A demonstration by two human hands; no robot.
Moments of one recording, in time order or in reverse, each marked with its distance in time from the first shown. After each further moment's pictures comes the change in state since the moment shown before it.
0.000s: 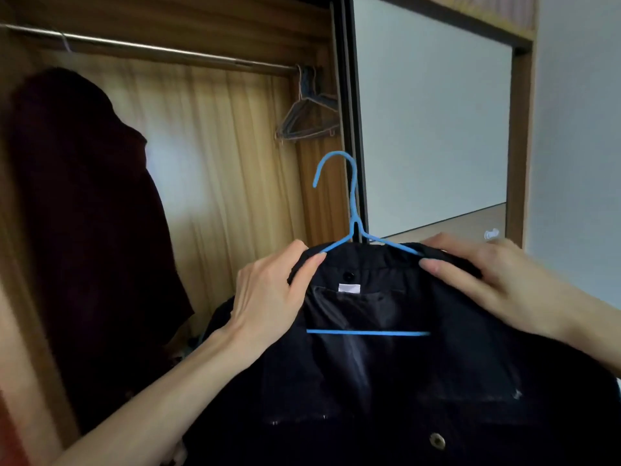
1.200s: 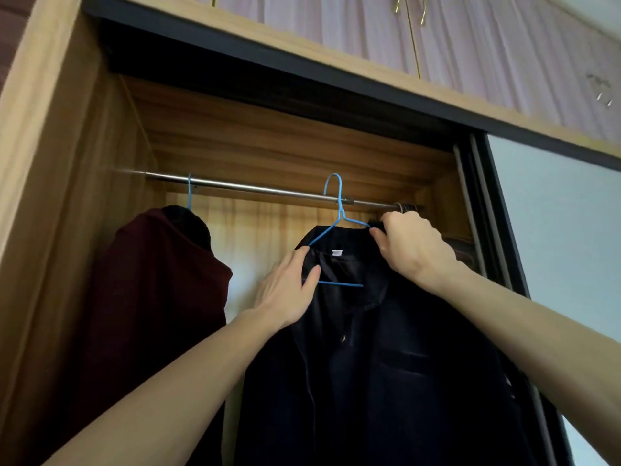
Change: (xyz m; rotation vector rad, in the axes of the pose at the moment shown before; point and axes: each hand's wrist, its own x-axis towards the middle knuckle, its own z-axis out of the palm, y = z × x) left_hand 0.266 -0.312 -0.015 0.270 -0.059 -0.207; right_hand 0.472 -0.037 0.084 -0.302 0.473 0.156
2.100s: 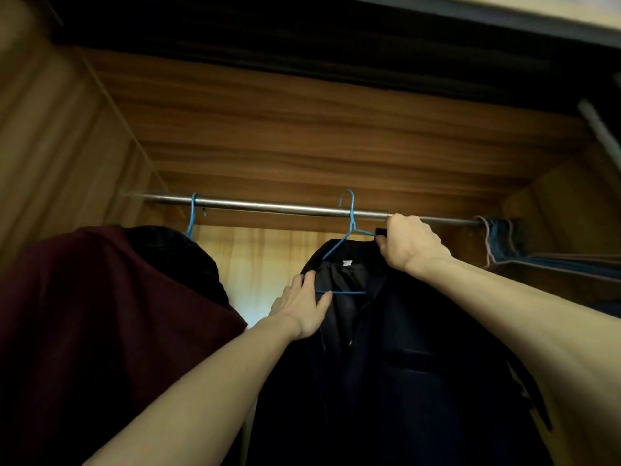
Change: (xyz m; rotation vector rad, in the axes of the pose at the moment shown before) left_hand 0.158 -0.126 0.086 0.260 -0.080 -0.193; right_hand 0.177 -0.004 0.170 0.257 0.002 0.022
